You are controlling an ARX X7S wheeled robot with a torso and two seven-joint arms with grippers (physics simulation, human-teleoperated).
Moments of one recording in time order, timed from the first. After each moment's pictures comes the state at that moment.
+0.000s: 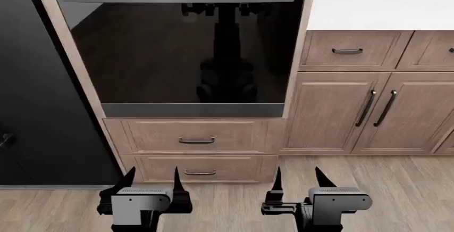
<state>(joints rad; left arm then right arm) 0.00 0.00 0.00 0.00 0.00 0.00 0.00 0.00 0.00 0.00 0.00 0.00 0.00 0.00</state>
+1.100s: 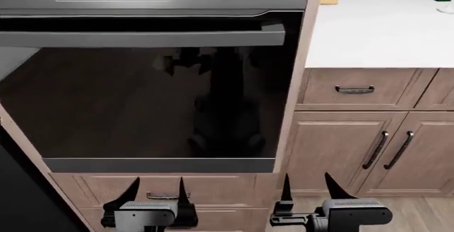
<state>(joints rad) 0.07 -0.09 0.15 0.03 -0.10 0.05 -0.14 -0.11 0.12 -0.06 -0.14 0.11 0.00 0.05</state>
